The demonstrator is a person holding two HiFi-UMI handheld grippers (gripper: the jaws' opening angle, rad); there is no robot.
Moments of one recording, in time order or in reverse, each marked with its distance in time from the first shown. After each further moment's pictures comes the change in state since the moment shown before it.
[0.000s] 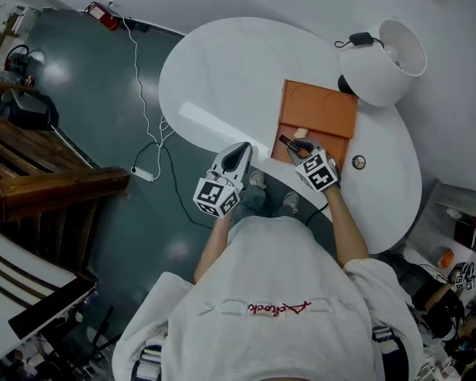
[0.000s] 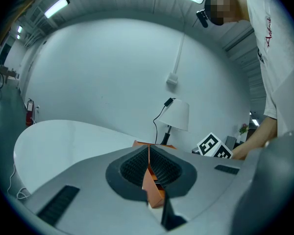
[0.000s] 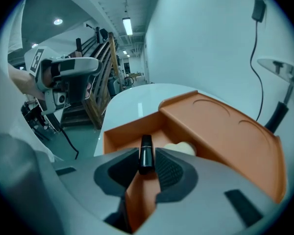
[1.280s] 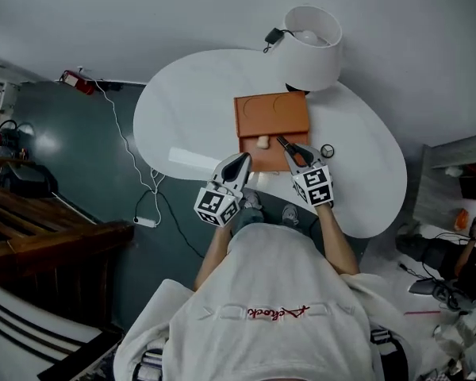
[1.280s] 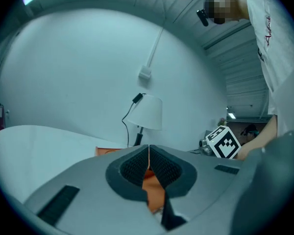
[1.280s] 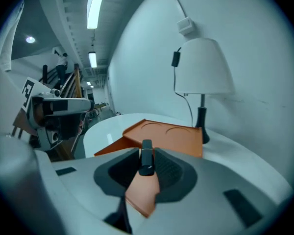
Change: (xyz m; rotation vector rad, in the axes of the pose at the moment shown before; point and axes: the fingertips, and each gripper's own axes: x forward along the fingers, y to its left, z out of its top) left arm 0.056 -0.112 0.002 0.101 0.040 -0.248; right arm -0.132 -0.053 -0.021 0.322 -0.344 -0.361
